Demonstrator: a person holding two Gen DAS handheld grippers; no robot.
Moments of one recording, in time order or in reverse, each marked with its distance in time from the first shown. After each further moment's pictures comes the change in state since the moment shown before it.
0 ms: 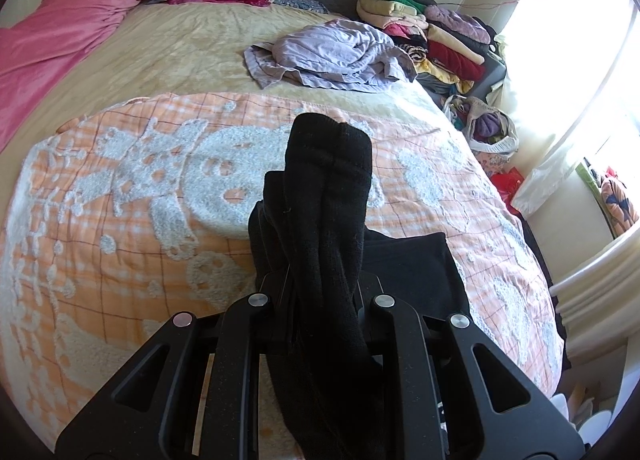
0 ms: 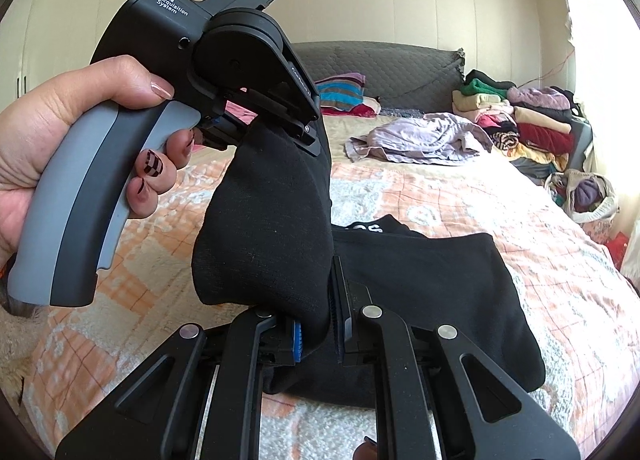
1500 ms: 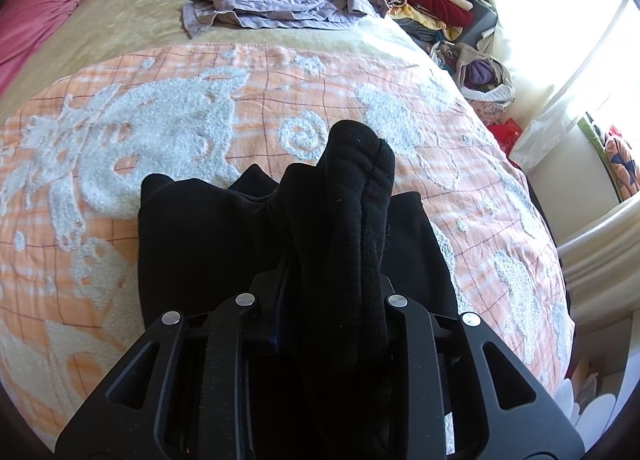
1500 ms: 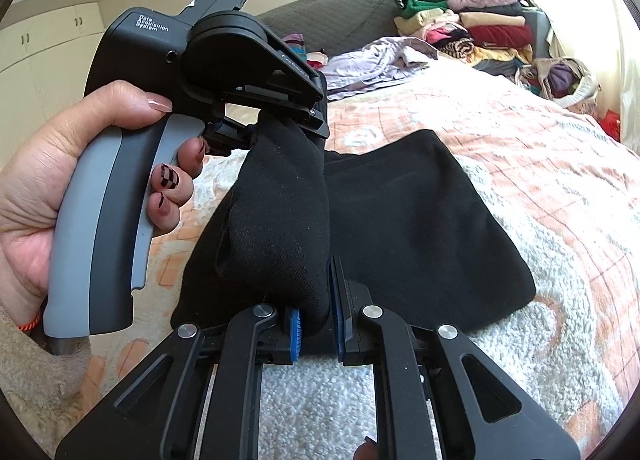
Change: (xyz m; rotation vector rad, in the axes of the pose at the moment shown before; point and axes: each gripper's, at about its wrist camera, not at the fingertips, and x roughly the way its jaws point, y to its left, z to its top) left arm 0.095 -0.078 -0.013 0.066 0.163 -0.014; right arm 0.007 -0.086 -0.044 0.348 0.138 0.001
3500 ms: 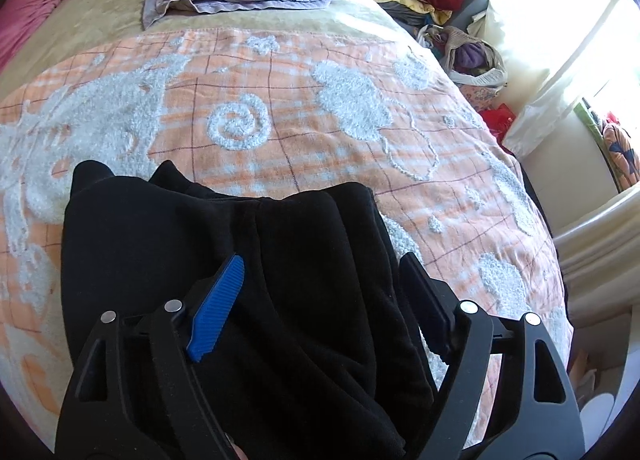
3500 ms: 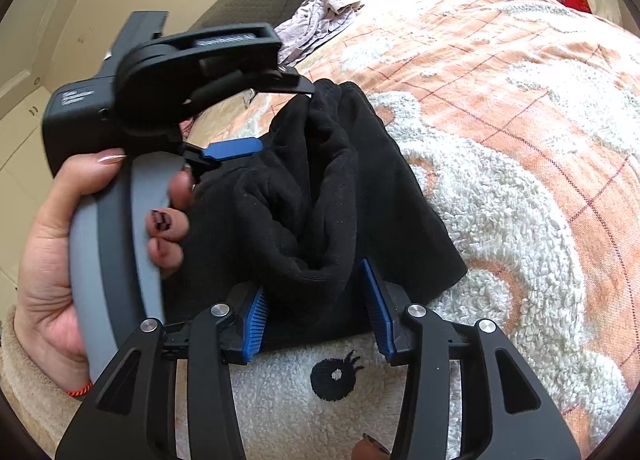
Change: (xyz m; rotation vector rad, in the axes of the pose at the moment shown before) left arm 0.038 -0.053 0.002 0.018 0.036 -0.030; right arm 0.002 -0.084 0.003 0.369 0.133 0.086
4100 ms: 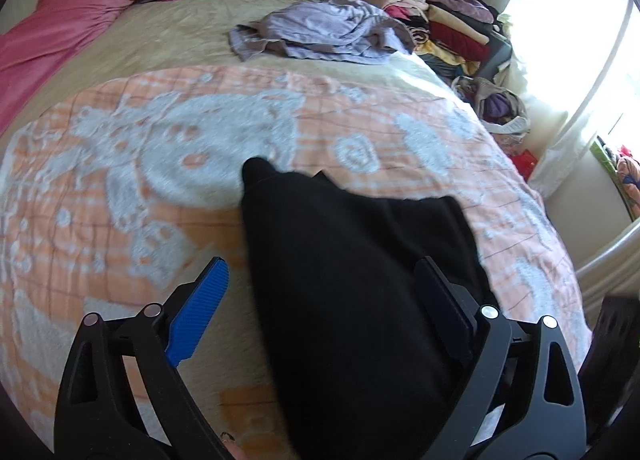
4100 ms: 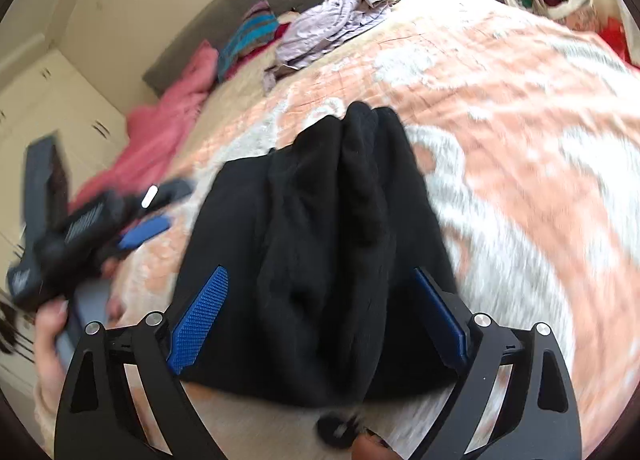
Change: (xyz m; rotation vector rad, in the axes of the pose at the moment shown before) left arm -0.077 0.092 -0.047 -0.061 -0.181 0.110; right arm 0.029 0.020 0.062 -0.134 0.088 -0.018
